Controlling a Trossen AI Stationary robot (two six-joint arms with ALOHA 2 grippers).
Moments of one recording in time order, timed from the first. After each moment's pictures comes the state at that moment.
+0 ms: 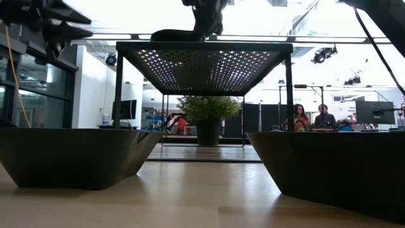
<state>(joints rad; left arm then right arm) -0.18 0.08 0.44 -0.45 -0.43 -0.55 -0.18 2.09 2.32 -1.23 0.09 -0.07</state>
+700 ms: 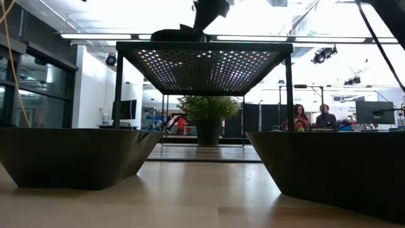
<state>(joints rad) -0.18 0.78 1.06 -0.47 -0.65 -0.67 -0.02 2.09 2.32 -1.22 0.58 -0.44</state>
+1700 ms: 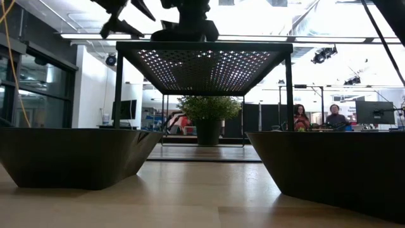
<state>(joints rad) 0.46 0.94 1.07 -0.49 -0.07 -0.72 0.02 2.09 2.08 -0.71 0.99 -1.06</state>
